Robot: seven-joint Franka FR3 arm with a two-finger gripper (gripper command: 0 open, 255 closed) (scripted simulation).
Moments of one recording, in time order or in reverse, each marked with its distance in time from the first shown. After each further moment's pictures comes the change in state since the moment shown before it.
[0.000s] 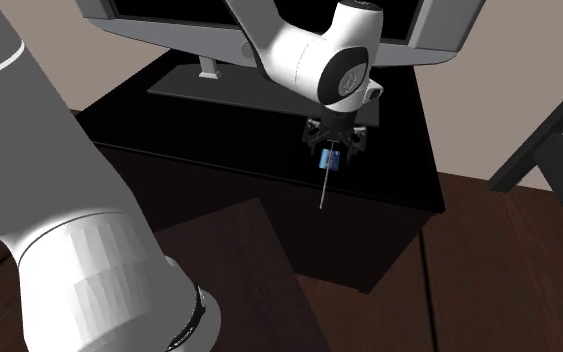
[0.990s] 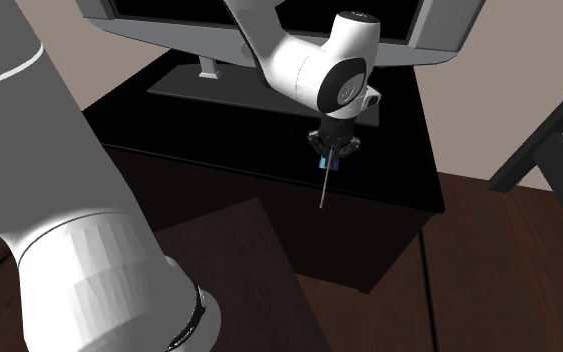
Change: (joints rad) arm 0.000 0.039 -0.001 -0.005 -0.009 0.044 0.005
